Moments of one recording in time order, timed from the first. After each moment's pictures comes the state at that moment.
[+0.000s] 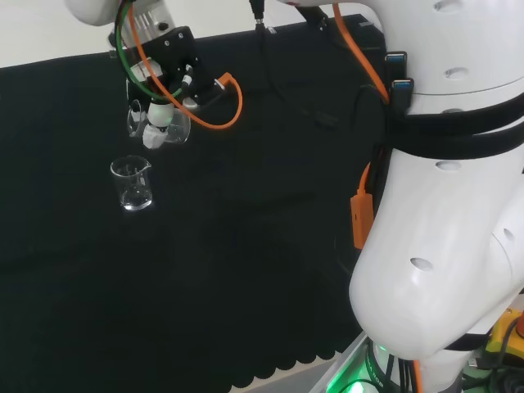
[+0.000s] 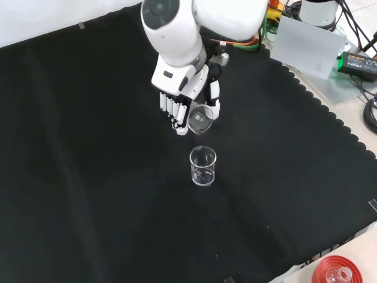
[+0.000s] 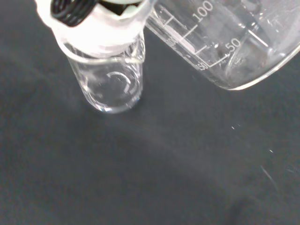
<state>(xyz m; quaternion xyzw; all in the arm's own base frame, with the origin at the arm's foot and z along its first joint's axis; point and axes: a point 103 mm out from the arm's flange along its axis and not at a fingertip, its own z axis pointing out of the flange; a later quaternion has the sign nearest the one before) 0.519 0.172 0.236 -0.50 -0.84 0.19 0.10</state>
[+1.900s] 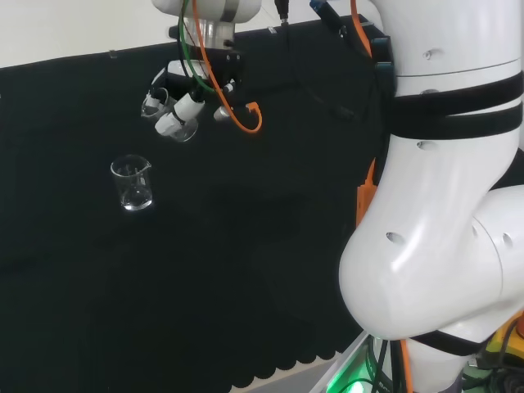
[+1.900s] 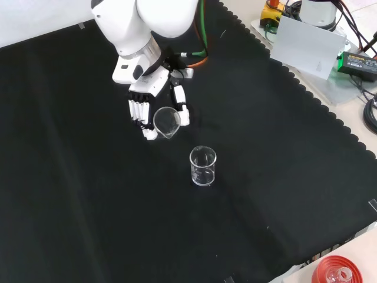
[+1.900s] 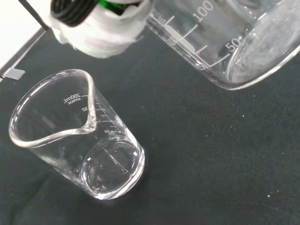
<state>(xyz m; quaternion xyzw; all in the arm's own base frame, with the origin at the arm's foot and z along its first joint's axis) 0.582 0.115 0.169 -0.48 -0.85 -0.03 0.20</state>
